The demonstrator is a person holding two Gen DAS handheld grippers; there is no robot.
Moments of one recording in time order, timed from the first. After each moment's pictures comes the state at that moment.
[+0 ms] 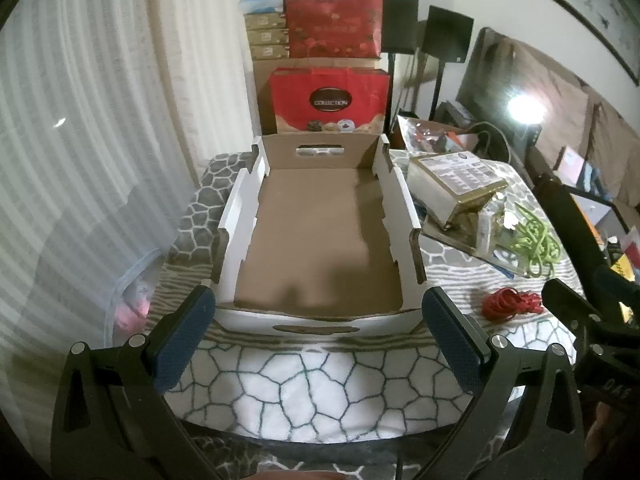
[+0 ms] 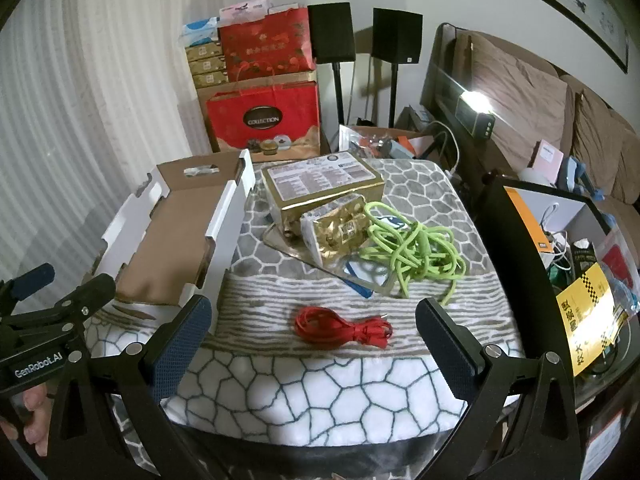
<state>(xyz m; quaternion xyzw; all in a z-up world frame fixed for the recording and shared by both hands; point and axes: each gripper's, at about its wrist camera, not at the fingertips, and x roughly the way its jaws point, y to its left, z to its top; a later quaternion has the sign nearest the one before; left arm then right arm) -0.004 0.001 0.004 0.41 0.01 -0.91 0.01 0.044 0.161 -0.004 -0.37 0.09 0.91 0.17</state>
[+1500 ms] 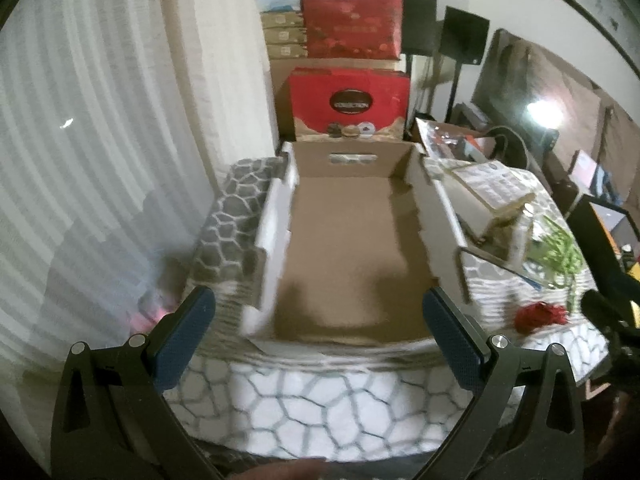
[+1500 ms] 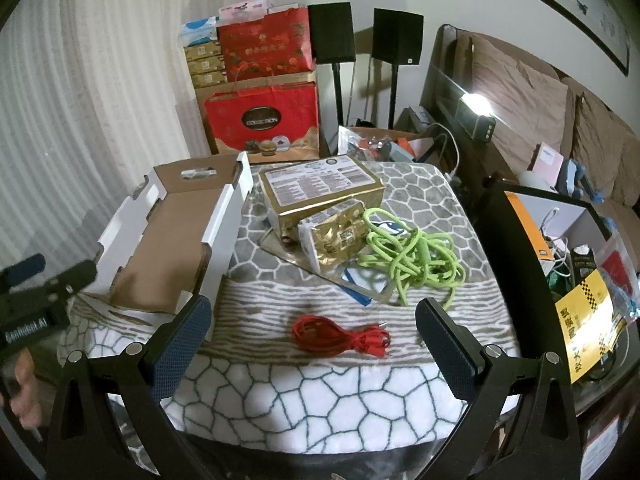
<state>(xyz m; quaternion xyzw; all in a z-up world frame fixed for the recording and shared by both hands) -0.025 -0.038 0.005 0.41 0.00 -0.91 0.03 0.039 0.164 -0.003 -0.38 0.09 0.91 0.17</state>
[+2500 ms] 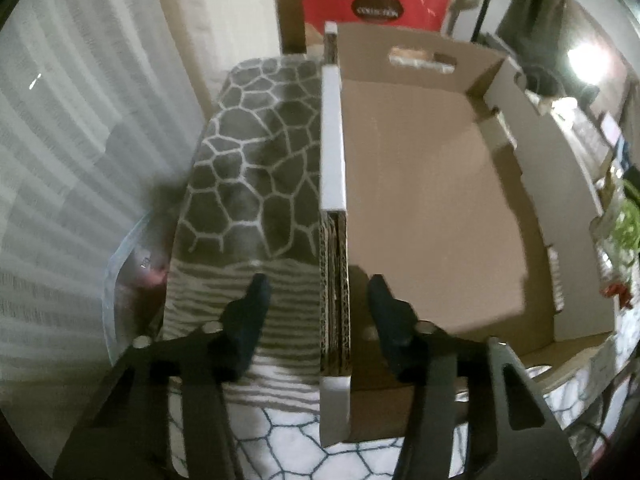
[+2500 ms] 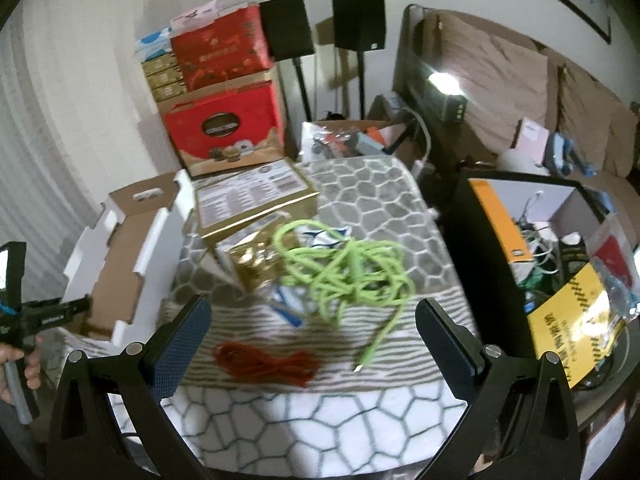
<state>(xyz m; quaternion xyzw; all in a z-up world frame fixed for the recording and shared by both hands) -0.100 -0.088 -0.092 0.55 0.00 -0.83 0.01 0.041 0.243 -0.006 -0.38 0.13 0.89 0.20</state>
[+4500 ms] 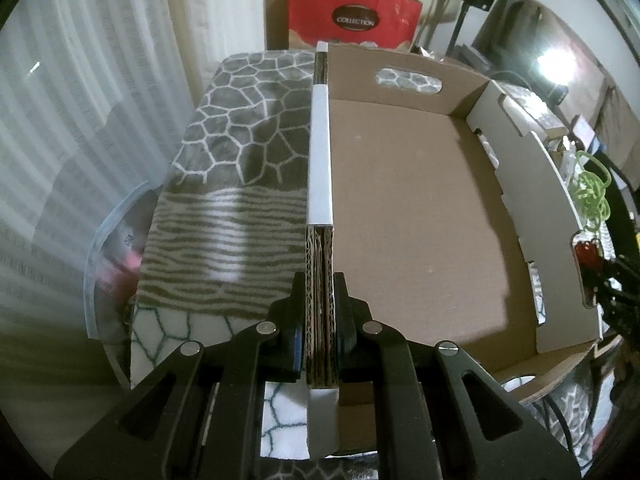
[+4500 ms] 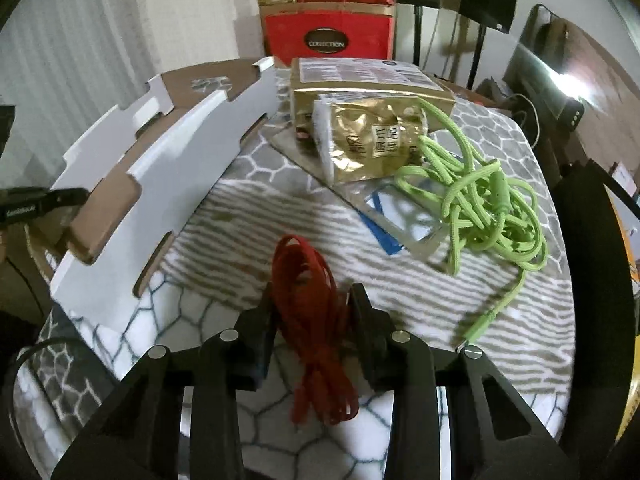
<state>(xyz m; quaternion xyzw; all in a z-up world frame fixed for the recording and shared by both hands) -0.032 -0.078 -0.088 0.52 0.04 -0.85 -0.02 0.019 0.197 -0.098 -0.47 0.03 0.88 0.02</state>
